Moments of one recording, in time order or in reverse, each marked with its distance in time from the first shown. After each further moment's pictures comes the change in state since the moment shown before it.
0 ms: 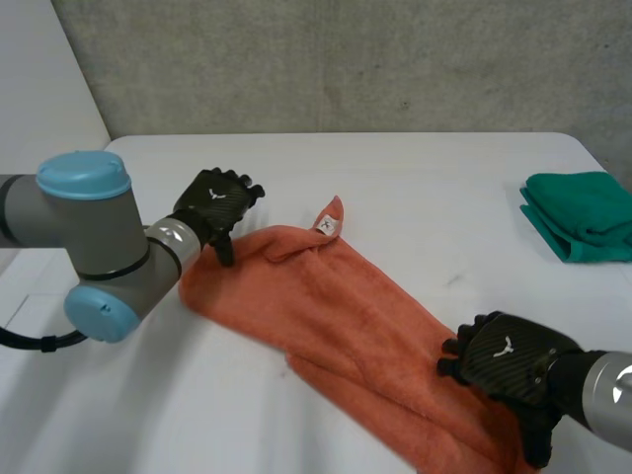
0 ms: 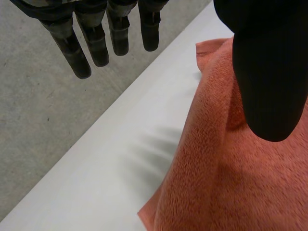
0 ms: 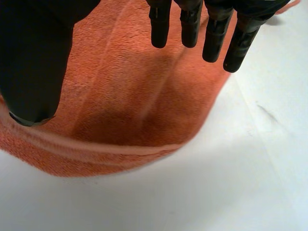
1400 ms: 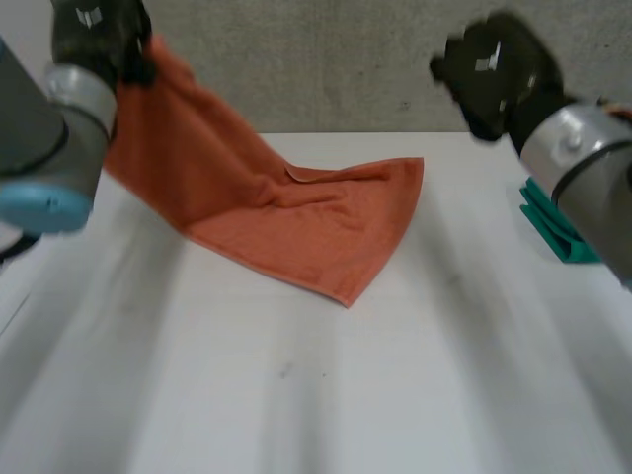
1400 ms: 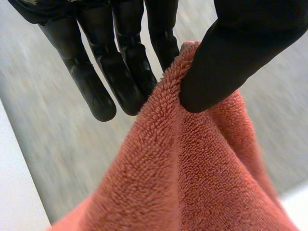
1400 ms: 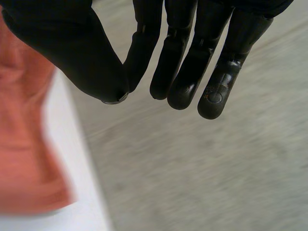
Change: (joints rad) left arm 0.071 0.188 0.242 0.075 -0.244 -0.378; right arm 0.172 0.214 -0.548 -0.720 0.110 0.314; left_hand 0.872 0.951 0.941 0.954 0.914; right_hand 0.794 0.946 0.975 0.955 0.934
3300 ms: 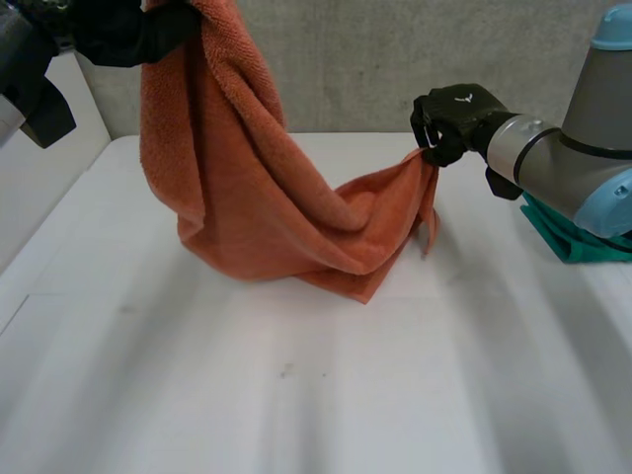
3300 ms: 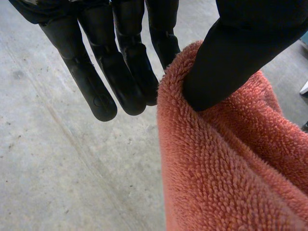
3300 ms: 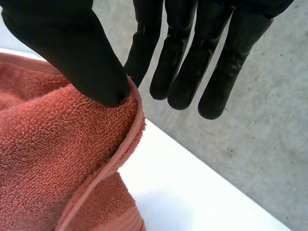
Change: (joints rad) left arm -0.003 0.671 -0.470 0.008 0.531 -0.032; right arm -0.039 0.553 -0.723 0.491 -0.067 0.497; left_hand -0.001 0.002 0.002 0.004 0.000; right_hand -0.006 0.004 0.002 0.004 -0.001
